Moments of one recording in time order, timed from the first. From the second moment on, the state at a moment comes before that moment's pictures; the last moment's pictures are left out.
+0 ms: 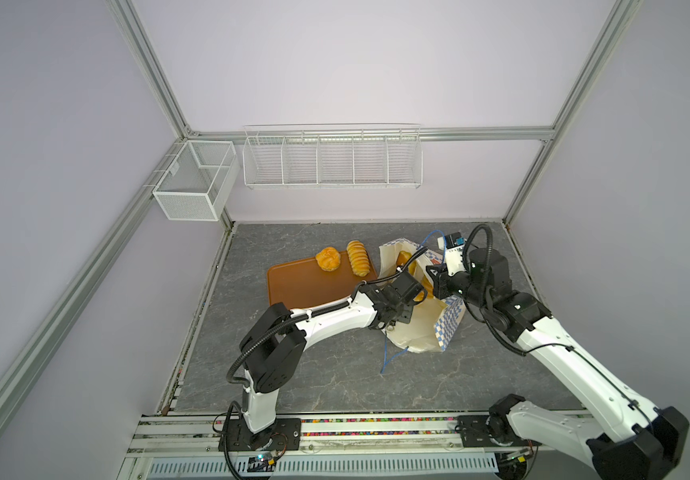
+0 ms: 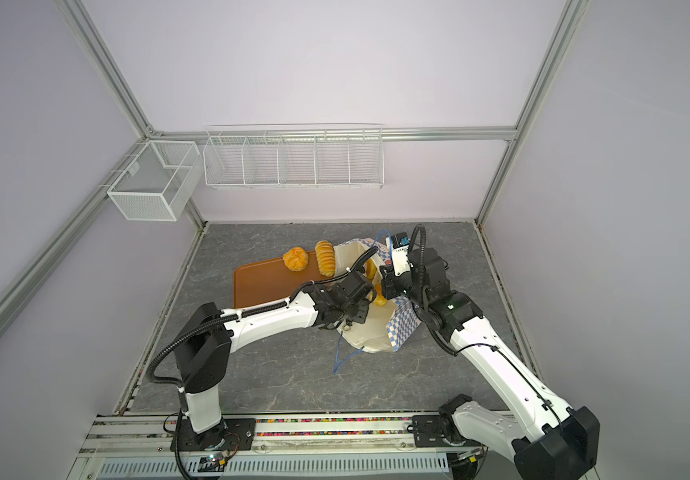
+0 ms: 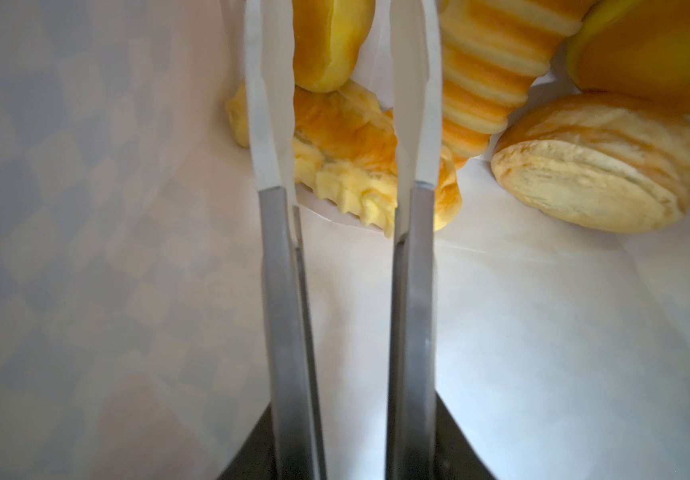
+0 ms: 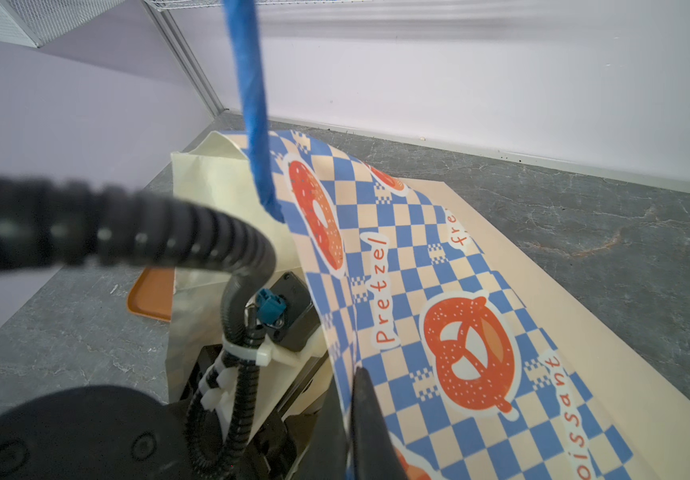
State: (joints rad) left arm -1.04 1.90 1.46 -0.52 -0.23 -0.55; right arm 0.49 1.09 1.01 -0.39 -0.08 0.17
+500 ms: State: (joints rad) left arm -1.04 2.03 1.65 -0.63 -0.33 -0.52; right arm 0.49 1.08 1.01 -0.39 -0.08 0.18
